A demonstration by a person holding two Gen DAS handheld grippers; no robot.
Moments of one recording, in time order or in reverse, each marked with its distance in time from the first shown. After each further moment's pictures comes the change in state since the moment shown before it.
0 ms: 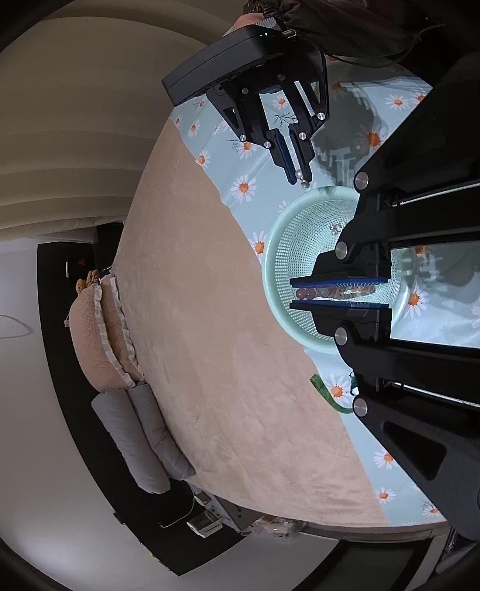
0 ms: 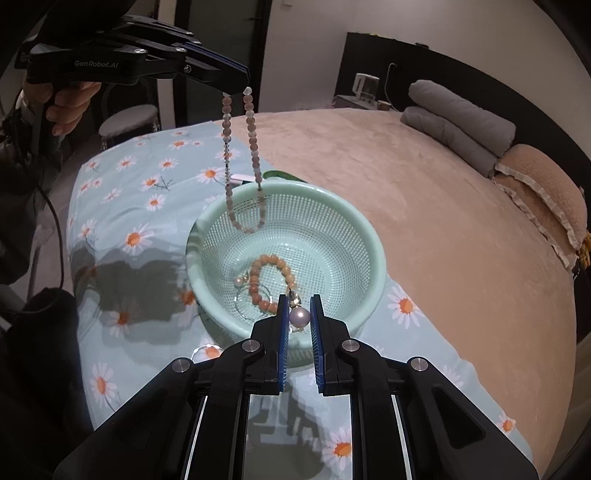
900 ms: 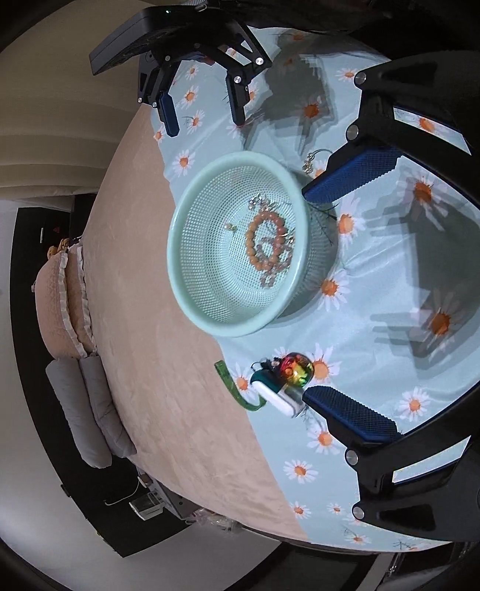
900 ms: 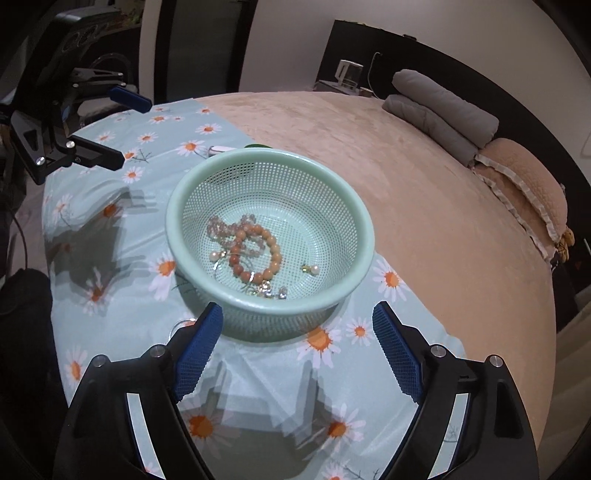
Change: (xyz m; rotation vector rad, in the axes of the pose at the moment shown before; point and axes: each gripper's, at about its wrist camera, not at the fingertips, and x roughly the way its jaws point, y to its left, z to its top) left arm 0.009 0.011 -0.110 -0.122 0.098 0.041; right arm -0.001 0.016 -0.026 -0.002 0.050 -0.114
